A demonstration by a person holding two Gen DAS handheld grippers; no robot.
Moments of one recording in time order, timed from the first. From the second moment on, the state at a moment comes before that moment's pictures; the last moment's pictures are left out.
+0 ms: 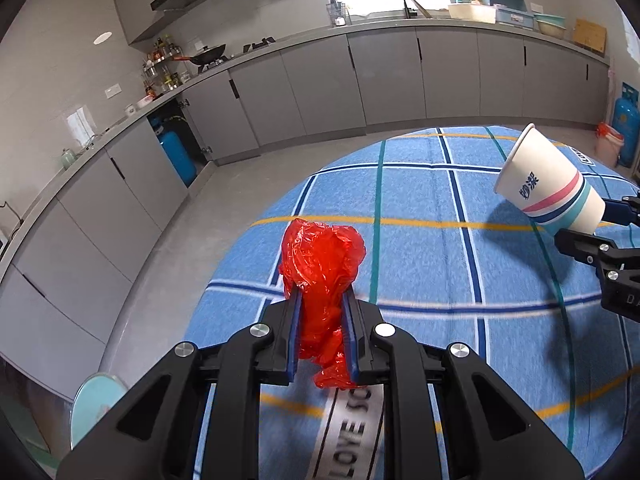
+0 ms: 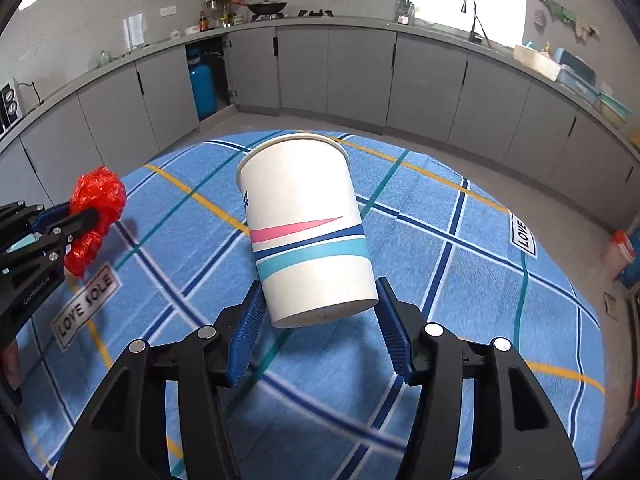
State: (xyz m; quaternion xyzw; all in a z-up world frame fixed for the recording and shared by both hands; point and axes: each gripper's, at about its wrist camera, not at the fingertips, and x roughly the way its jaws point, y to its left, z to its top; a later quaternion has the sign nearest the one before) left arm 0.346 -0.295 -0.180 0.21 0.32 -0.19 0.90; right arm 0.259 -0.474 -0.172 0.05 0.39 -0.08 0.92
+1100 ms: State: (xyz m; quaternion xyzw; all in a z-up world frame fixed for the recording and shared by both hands) left arm 0.260 -0.179 -0.166 0.18 0.31 -0.14 0.92; right arm 0.184 -0.352 -0.148 0.05 0.35 -0.04 0.94
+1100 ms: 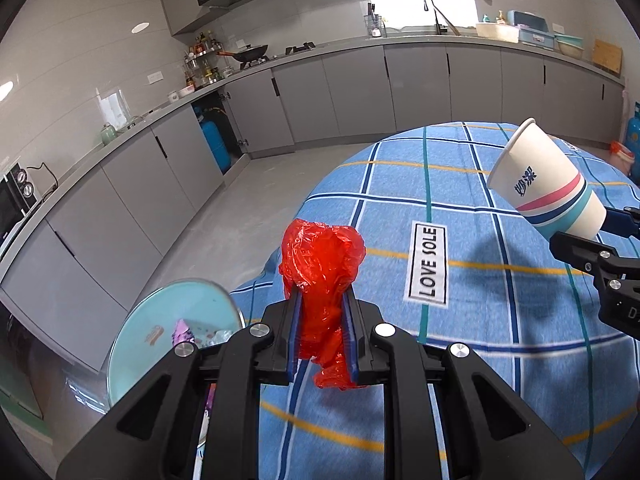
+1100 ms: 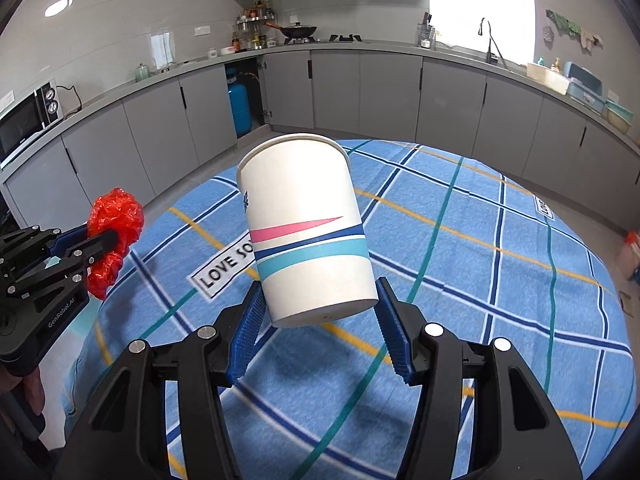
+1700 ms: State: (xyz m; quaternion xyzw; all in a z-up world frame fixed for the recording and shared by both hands) left arm 0.236 -0.132 -0.156 0.16 0.29 -0.12 0.93; right arm 0.170 -0.310 -0.134 0.04 0.33 -0.02 0.94
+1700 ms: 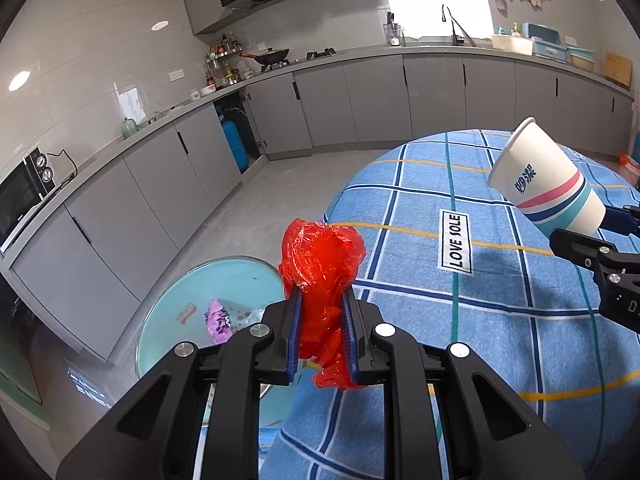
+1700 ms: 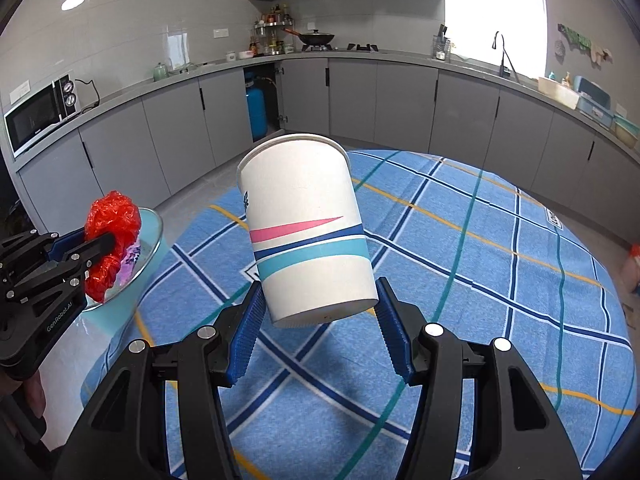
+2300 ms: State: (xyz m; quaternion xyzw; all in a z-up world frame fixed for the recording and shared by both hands) left arm 0.224 -0.089 -0.146 0.15 0.29 -0.09 0.94; right arm 0.176 -0.273 -0.125 0.02 0.33 0.01 0.94
